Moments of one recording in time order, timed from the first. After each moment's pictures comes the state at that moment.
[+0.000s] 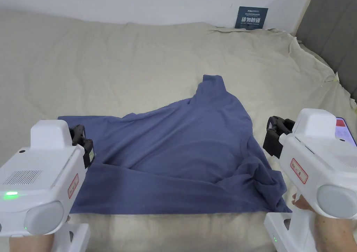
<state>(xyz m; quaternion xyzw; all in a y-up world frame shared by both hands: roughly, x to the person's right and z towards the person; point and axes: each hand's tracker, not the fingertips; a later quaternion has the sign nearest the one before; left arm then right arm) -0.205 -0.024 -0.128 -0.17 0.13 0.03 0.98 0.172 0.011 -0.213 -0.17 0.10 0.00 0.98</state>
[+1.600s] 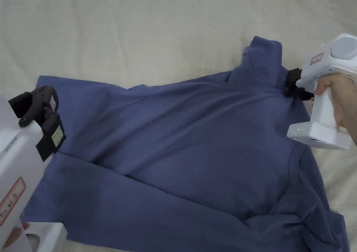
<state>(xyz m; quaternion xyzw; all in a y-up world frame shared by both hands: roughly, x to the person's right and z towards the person) -0.236 -0.039 -0.229 -0.20 0.18 0.07 0.96 0.123 -0.110 -0.623 -0.54 0.02 0.00 0.84</state>
